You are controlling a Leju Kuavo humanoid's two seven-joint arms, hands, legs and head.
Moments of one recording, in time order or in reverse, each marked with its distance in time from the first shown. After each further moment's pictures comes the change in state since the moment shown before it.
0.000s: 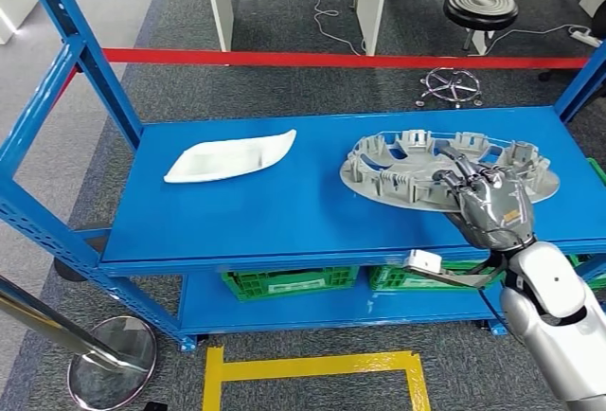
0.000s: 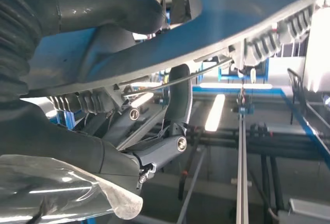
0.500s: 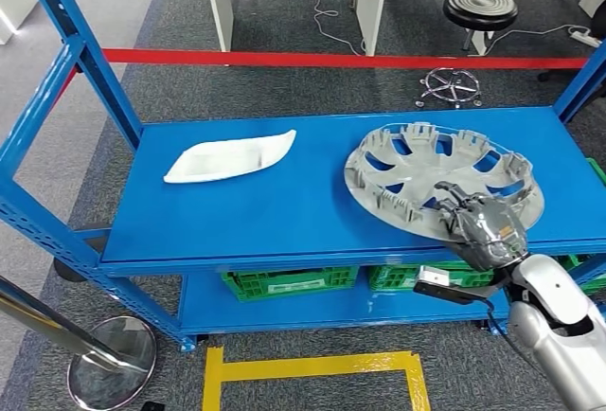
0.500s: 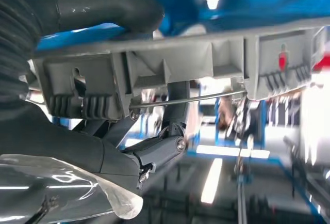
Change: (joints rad) left arm 0.010 0.033 -0.002 0.000 0.016 -0.099 -0.131; right arm 0.047 -0.059 0.017 0.090 -0.126 0.141 -0.076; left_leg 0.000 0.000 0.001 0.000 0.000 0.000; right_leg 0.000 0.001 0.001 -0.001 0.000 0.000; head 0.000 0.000
